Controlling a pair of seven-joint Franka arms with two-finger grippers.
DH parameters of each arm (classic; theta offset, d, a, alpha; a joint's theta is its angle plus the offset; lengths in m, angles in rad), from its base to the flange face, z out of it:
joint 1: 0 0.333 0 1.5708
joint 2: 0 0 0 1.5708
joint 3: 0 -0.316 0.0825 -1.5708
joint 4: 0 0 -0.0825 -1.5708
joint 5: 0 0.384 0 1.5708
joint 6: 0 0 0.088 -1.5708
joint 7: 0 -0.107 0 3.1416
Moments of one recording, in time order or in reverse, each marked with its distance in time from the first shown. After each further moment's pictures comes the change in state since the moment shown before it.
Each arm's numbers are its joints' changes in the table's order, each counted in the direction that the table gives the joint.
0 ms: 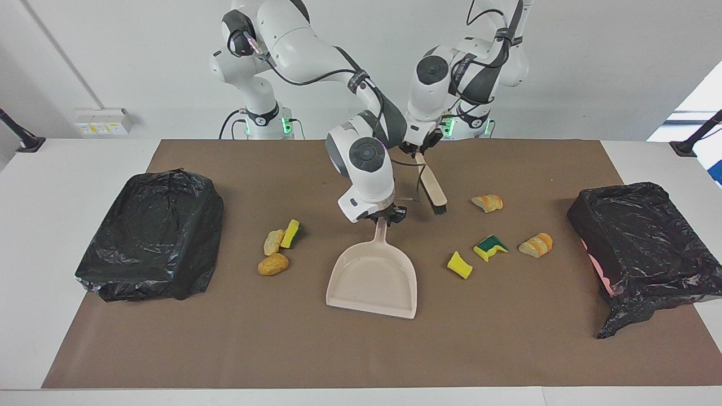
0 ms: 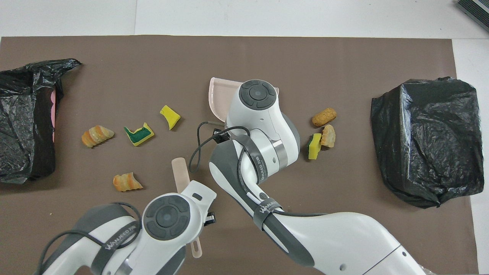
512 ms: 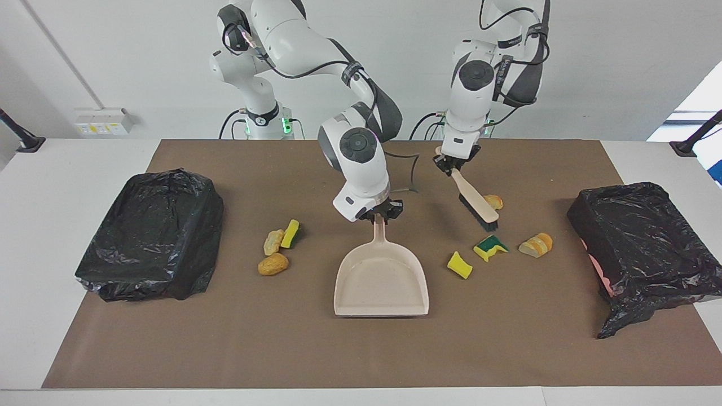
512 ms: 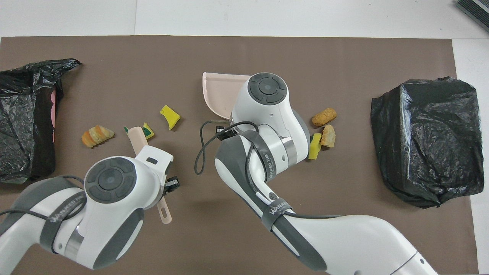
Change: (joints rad) left arm 0.334 -0.124 -0.003 0.173 0.115 0.000 -0.214; right arm -0.089 0.127 0.010 -0.011 -0.046 -0.150 0.579
